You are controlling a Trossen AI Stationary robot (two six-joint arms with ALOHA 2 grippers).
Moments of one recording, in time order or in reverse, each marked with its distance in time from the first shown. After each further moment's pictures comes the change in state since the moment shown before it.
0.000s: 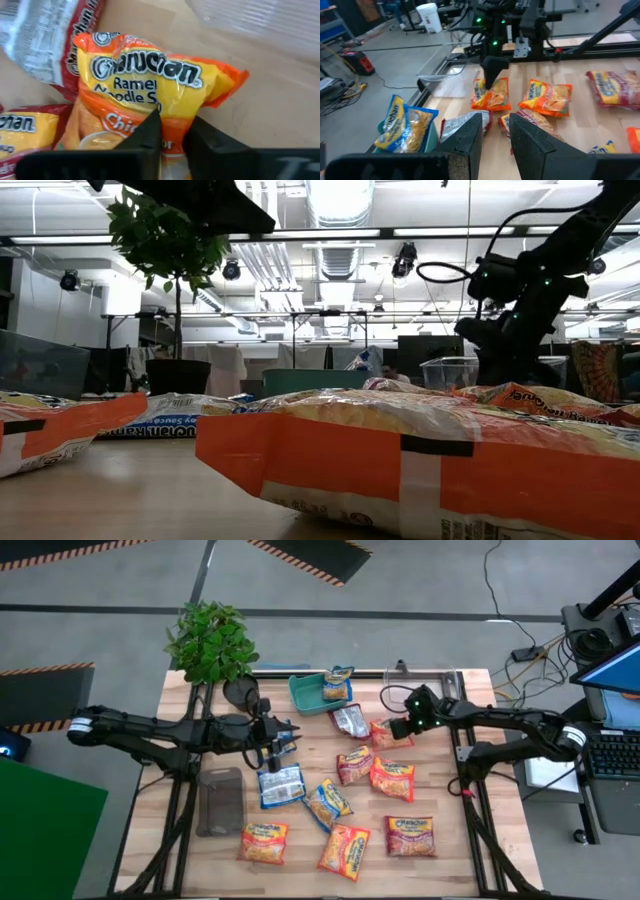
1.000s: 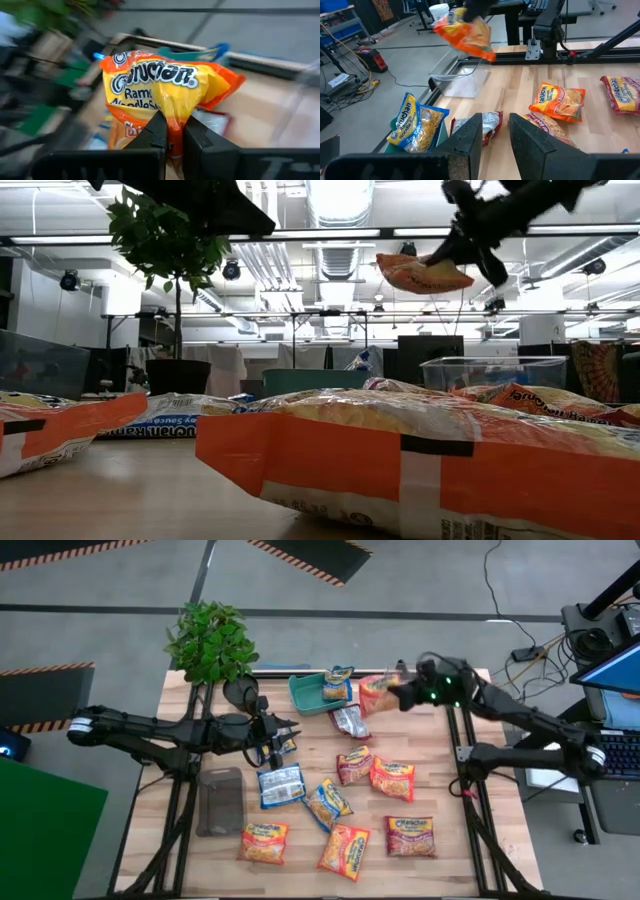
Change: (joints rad) left arm 0.000 0.000 0.000 0.011 -0.055 -0.013; right arm 0.085 -0.238 0.421 -0.135 0.074 0.020
